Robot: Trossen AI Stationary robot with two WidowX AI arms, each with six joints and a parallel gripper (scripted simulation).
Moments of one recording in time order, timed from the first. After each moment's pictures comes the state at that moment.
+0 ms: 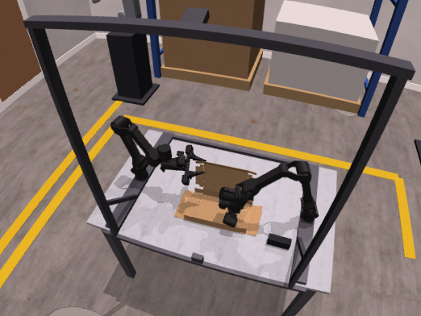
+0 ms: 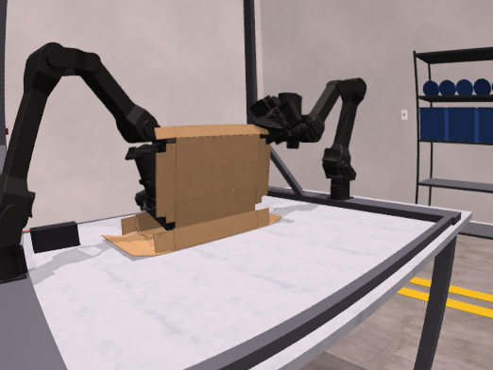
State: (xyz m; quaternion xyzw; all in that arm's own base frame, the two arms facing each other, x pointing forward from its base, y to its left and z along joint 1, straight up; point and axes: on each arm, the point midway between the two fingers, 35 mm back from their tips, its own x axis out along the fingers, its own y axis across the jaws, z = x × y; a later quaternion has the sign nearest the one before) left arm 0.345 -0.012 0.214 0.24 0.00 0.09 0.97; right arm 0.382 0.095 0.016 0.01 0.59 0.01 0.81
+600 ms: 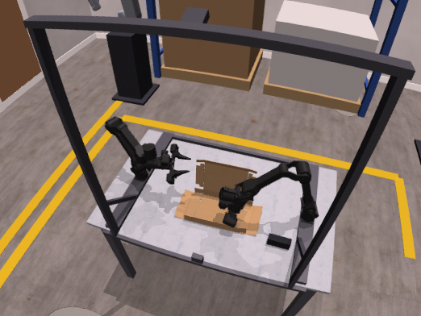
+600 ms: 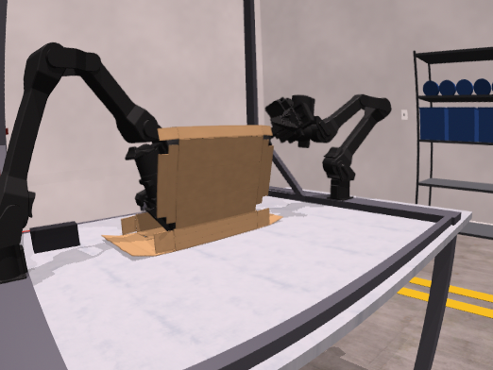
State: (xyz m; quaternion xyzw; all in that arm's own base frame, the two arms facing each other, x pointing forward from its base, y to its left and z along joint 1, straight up) left arm 0.275 -0.029 0.217 0.24 -0.01 0.09 0.97; right arm 0.382 0.095 0.016 0.01 0.59 0.01 0.81
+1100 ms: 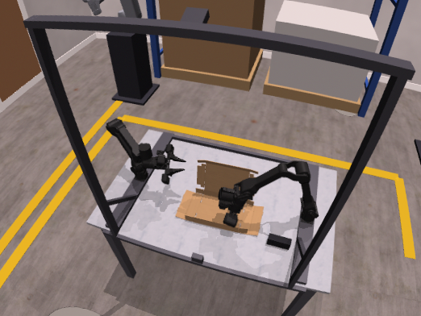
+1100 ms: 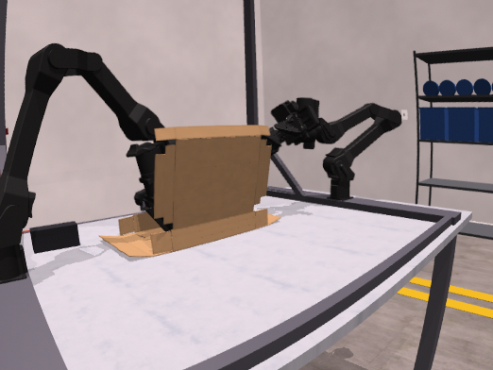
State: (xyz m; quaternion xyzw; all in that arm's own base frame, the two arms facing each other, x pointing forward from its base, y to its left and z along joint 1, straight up) left arm 0.250 -0.030 0.208 0.25 0.00 0.09 0.97; right arm 0.378 0.095 0.017 0.00 0.61 0.01 0.79
